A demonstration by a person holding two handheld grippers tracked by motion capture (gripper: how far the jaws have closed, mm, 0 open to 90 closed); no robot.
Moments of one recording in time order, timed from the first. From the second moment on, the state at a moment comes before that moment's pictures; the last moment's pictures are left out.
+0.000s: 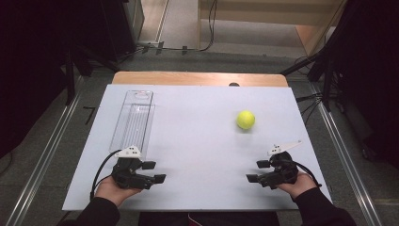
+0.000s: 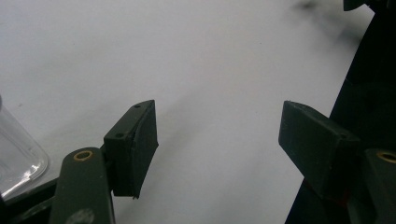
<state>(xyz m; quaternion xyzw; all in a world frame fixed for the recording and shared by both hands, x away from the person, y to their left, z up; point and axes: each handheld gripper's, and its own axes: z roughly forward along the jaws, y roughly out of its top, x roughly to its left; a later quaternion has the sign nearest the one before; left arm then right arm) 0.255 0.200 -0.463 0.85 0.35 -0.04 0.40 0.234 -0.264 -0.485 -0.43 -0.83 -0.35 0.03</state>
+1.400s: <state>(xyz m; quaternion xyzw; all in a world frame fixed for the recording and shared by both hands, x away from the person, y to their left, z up) 0.256 0.201 -0.463 0.85 0.35 -0.03 0.39 0.245 -0.286 -0.473 -0.47 -0.80 -0.37 -0.02</state>
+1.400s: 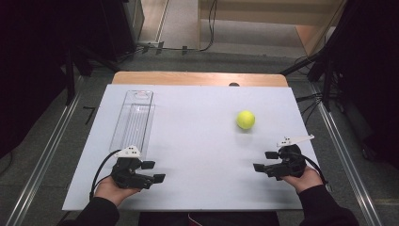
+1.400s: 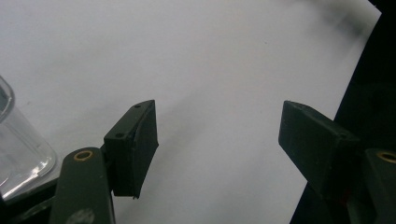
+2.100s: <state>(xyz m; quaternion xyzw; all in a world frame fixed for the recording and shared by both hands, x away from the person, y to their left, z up) 0.256 0.201 -0.464 0.85 0.35 -0.02 0.39 0.260 -0.293 -0.469 -0.49 -0.79 -0.37 -0.03</state>
